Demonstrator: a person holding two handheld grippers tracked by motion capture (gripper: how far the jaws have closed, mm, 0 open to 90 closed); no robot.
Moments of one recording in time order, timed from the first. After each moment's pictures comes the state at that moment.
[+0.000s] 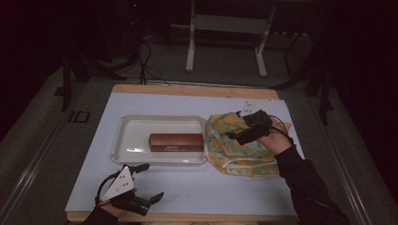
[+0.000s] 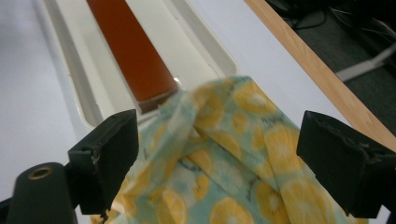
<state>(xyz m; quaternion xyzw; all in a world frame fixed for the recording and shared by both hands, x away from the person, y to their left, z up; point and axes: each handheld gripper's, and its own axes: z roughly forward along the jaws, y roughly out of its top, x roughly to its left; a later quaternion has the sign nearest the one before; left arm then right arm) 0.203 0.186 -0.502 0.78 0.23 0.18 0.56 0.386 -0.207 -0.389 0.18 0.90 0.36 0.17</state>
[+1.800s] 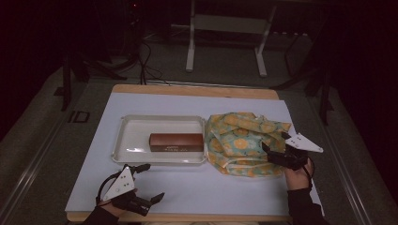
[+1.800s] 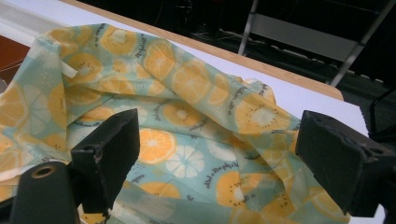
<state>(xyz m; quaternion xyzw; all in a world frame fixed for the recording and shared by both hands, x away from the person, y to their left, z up) 0.203 0.185 -0.502 0.78 0.23 0.18 0.56 0.319 -0.319 -0.469 0.40 0.74 0.44 0.33</state>
